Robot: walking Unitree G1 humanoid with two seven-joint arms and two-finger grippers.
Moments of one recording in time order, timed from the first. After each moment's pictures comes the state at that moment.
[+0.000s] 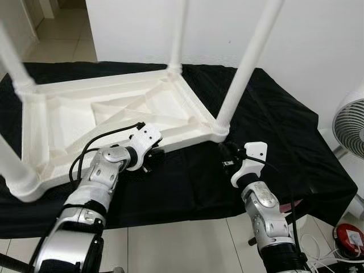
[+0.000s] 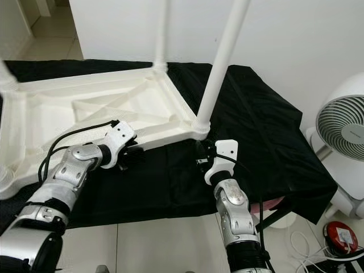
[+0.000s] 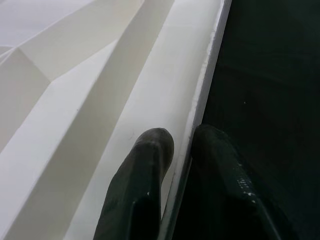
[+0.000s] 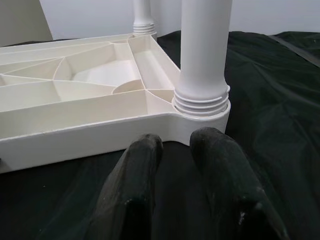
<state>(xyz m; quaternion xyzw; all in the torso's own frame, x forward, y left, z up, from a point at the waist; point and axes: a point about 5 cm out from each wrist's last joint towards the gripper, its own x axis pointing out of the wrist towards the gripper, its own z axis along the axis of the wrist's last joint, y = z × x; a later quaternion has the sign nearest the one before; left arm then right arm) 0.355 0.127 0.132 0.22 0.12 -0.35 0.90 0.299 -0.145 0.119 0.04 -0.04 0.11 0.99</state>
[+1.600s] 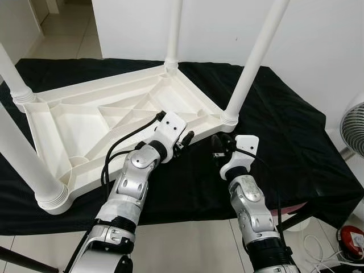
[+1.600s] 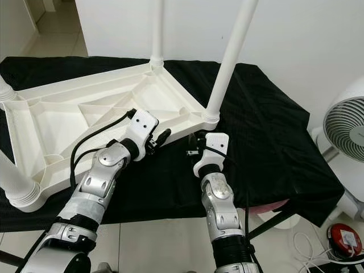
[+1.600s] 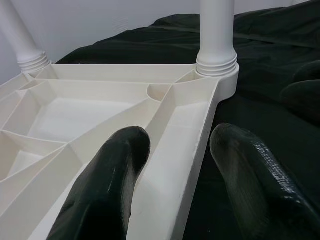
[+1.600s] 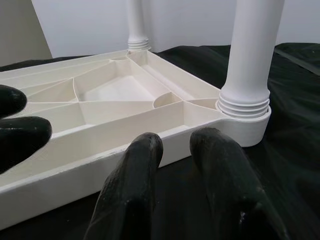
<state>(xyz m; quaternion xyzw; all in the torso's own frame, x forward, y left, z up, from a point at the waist) 0.334 0.062 0.166 0.14 -0.04 -0.29 0.94 0.305 -0.120 0.133 0.06 -0.07 0.07 0.99</state>
